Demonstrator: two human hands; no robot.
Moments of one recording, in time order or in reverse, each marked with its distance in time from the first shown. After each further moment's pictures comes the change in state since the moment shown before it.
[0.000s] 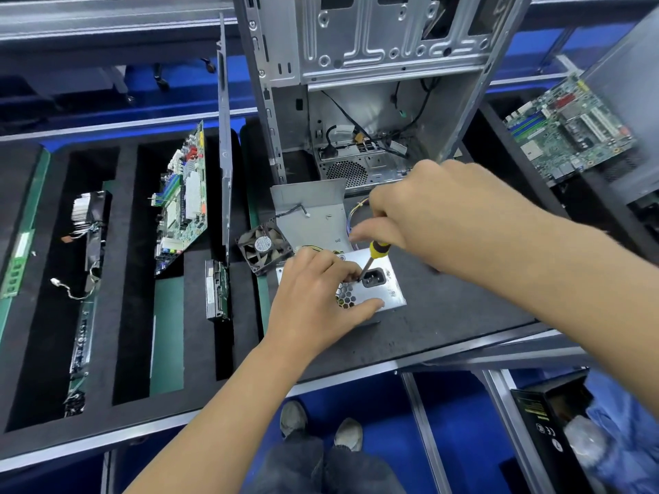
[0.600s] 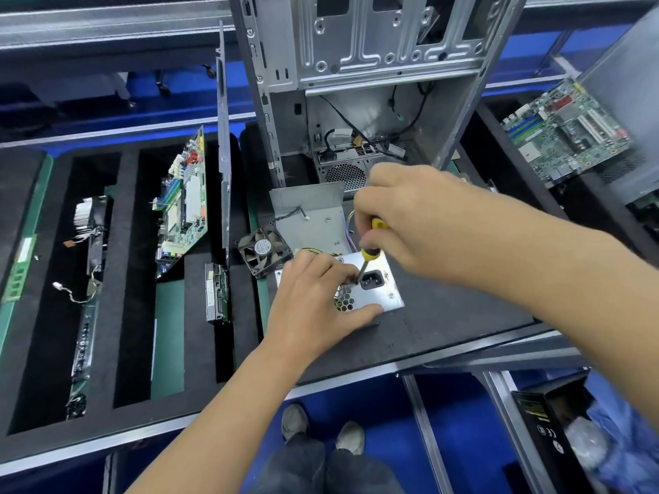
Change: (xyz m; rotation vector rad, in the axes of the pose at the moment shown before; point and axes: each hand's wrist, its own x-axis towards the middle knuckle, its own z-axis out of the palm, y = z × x) left_hand -0.001 0.001 -0.001 0.010 -0.032 0.020; right_hand -0.003 0.000 0.003 0.227 0.073 -0.164
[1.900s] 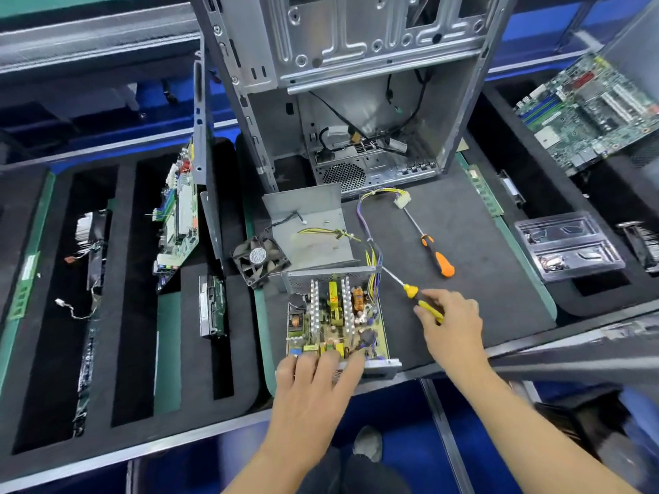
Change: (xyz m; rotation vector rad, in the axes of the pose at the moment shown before) left_hand -0.105 -0.018 0.056 0.619 0.017 0.214; right_hand -0.042 0.085 0.264 0.558 0.376 0.868
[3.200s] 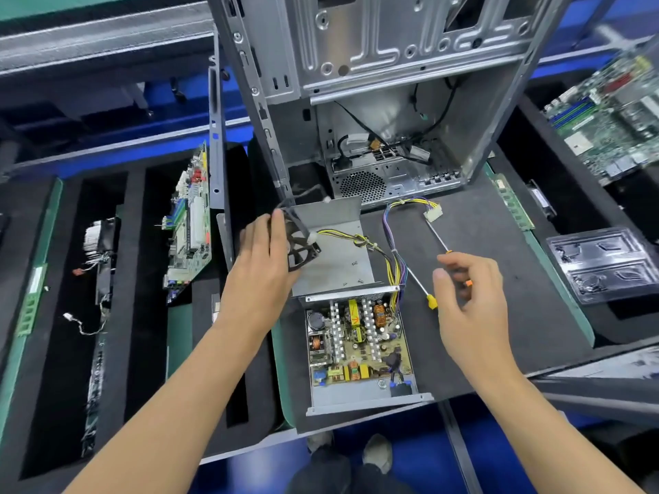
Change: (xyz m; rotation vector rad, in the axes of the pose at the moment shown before) left_hand 0.141 -0.138 0.005 -0.119 -0.142 -0.233; right_hand 0.011 -0.087 -0.031 0.488 0.128 -0.198
